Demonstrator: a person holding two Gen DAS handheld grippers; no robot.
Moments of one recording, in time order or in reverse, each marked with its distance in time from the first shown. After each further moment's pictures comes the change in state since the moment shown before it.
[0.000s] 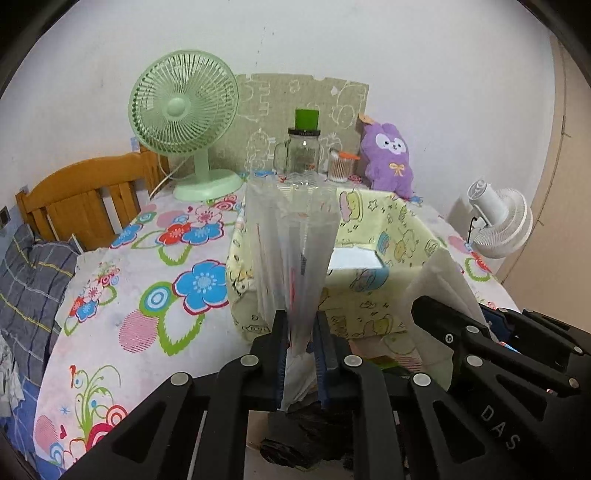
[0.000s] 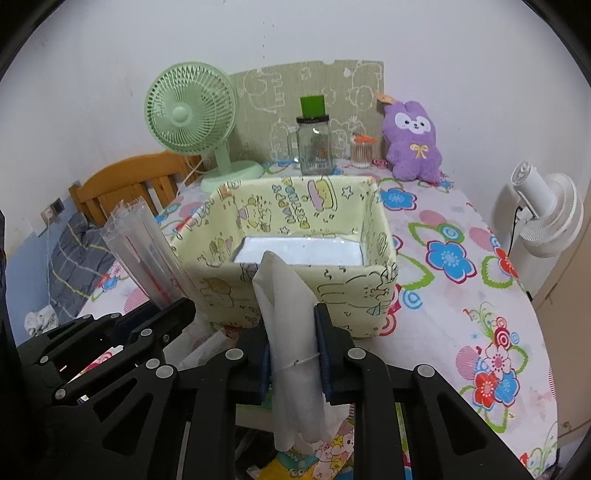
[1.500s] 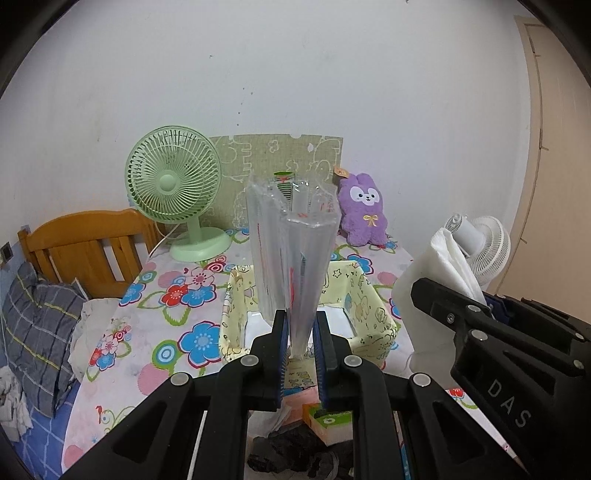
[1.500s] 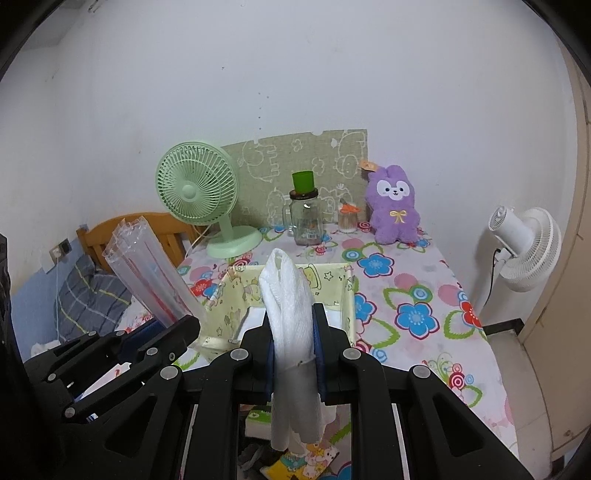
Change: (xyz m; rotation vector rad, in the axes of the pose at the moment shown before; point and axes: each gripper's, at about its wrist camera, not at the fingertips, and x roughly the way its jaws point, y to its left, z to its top) left arm -0.057 -0.026 0.044 0.046 -0.133 -0.020; right arm -0.080 -0.009 0.045 0.017 -0.179 -0.009
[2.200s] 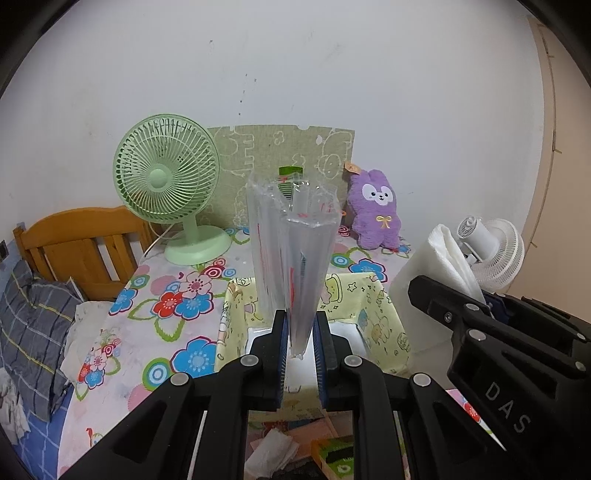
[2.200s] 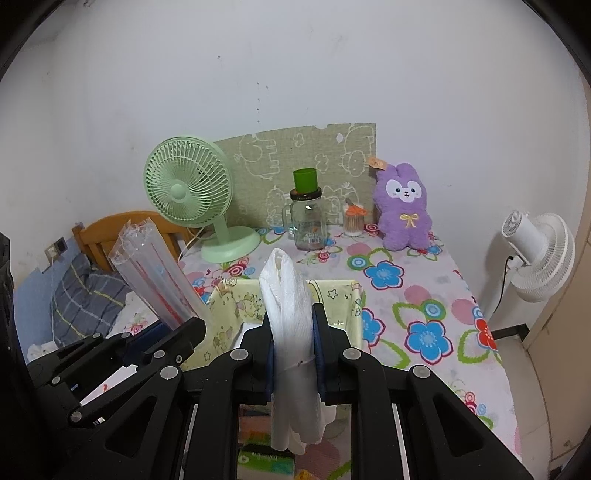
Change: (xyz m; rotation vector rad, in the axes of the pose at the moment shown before) left arm 0.047 0.010 0.020 -0.016 0.025 0.012; right arm 0.052 -0.005 0.024 -0.010 0.022 0.010
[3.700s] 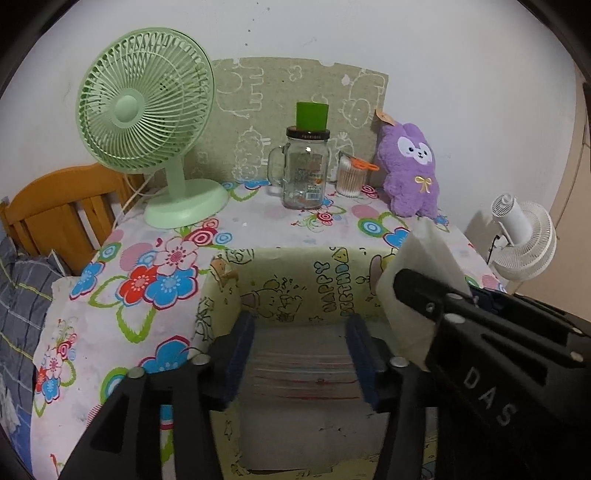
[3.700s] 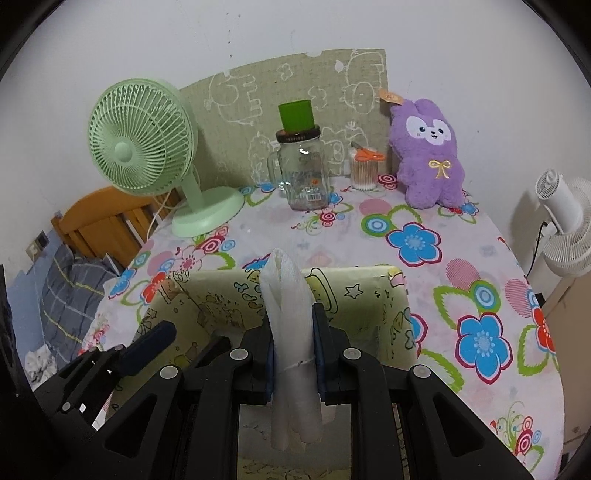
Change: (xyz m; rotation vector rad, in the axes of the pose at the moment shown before) left arm 0.122 0.026 -0.005 -0.039 0.155 -0.002; right arm 0.141 -0.007 0.002 0.049 0.180 -0.002
